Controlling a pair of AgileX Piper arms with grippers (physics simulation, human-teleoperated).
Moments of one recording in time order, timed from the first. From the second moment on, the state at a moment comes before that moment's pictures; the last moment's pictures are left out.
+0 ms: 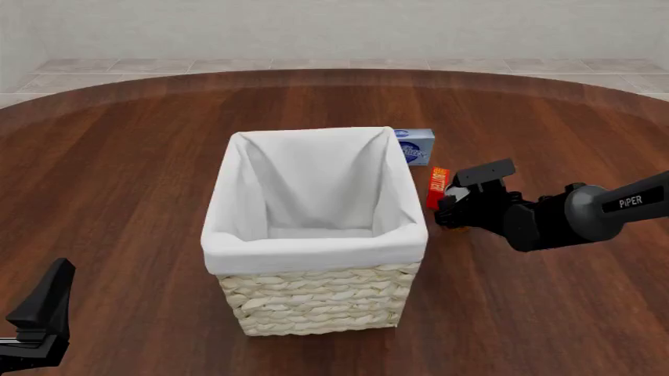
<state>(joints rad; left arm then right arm) 0.00 0.01 0.00 0.00 0.00 0.16 1.90 -0.83 -0.36 -0.15</state>
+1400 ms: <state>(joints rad) 0.00 0.01 0.00 0.00 0.00 0.23 1.46 -0.73 -0.21 -0.17</state>
